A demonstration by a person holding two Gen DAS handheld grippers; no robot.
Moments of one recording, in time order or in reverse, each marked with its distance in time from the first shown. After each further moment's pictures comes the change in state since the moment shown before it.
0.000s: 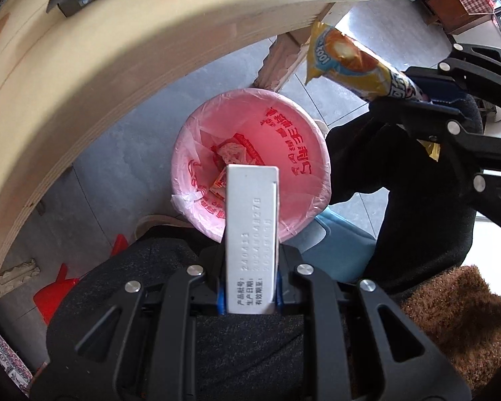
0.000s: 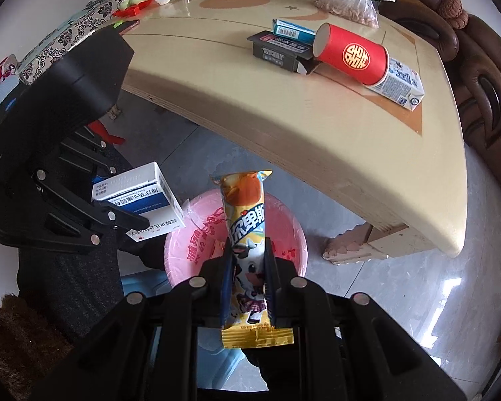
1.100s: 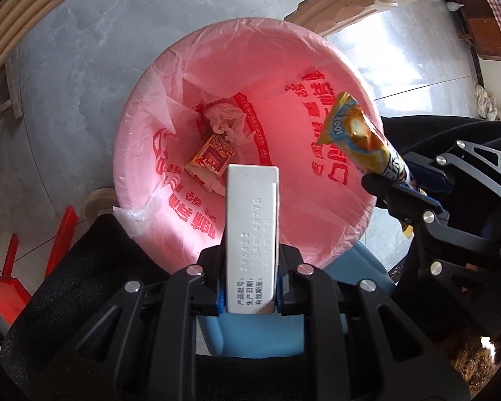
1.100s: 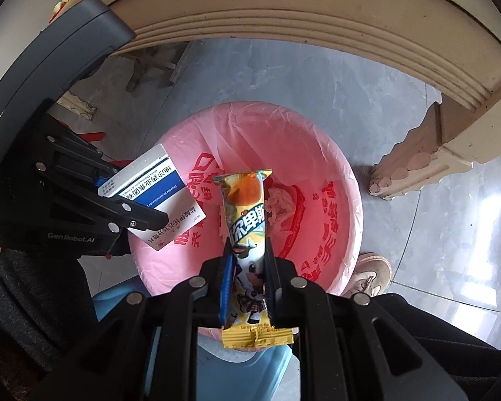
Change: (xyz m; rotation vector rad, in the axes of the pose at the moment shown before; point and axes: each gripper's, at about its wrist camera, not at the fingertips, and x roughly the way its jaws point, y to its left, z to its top) left arm 0.150 0.038 0.042 -0.161 0.191 -0.118; right arm 0.165 -0.029 -0.058 0.276 0.174 0.130
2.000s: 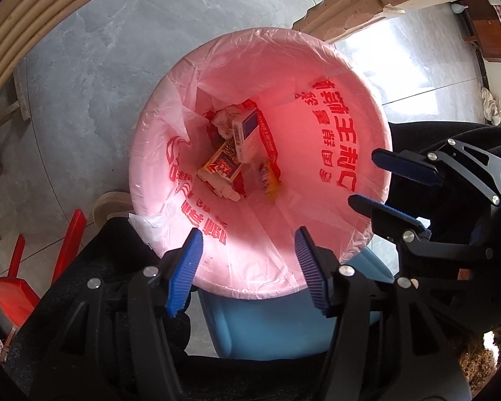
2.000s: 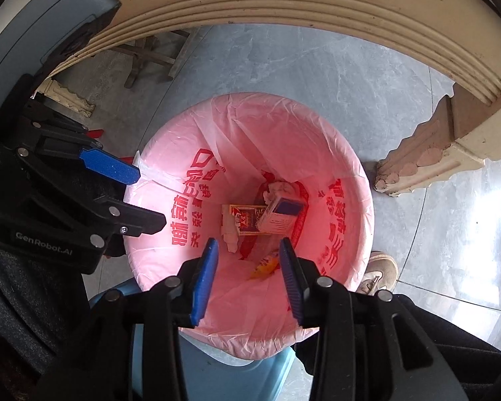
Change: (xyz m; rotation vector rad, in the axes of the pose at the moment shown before) left arm -0.007 0.005 0.006 -0.004 -0.020 0.026; right arm 0.014 -0.002 0.002 0.003 0.026 0.011
